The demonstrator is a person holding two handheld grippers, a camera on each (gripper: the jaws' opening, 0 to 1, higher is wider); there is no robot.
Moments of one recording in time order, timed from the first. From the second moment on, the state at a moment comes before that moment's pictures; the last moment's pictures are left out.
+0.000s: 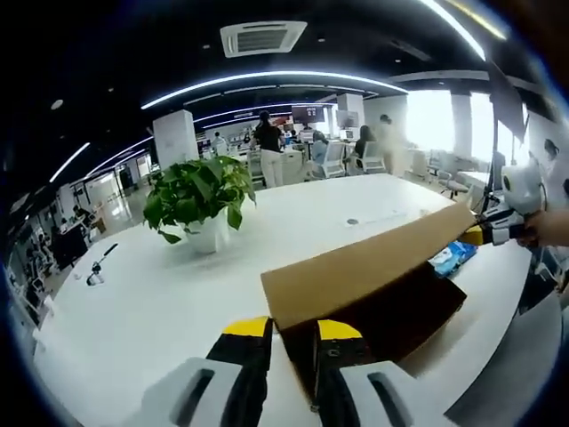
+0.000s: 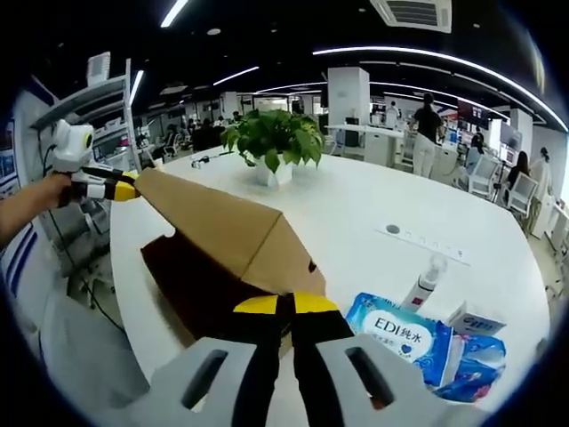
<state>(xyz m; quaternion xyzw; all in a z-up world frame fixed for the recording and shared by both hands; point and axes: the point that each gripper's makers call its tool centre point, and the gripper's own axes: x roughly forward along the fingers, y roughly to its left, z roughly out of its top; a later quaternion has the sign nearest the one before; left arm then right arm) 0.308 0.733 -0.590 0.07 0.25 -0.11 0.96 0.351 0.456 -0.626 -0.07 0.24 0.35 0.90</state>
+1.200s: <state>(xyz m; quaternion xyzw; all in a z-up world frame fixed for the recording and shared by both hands) 0.274 0.725 -0.643 0.08 0.31 -0.15 0.93 0.305 0.470 -0.656 -0.14 0.23 0.43 0.86</state>
